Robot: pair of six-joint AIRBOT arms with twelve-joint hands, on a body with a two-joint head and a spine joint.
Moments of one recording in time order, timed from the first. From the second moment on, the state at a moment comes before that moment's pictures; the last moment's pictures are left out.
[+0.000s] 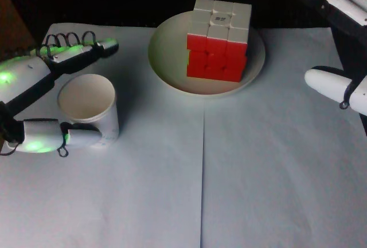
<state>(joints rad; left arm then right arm) 1.03 -0.92 1.07 -0.15 -0.96 0.86 -1.00 -0.84 0.92 0.23 1.12 -1.00</state>
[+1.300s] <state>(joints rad) 0.83 -0.90 1.12 -0.04 -0.99 0.82 -1.00 -0.85 0.92 0.23 1.12 -1.00</state>
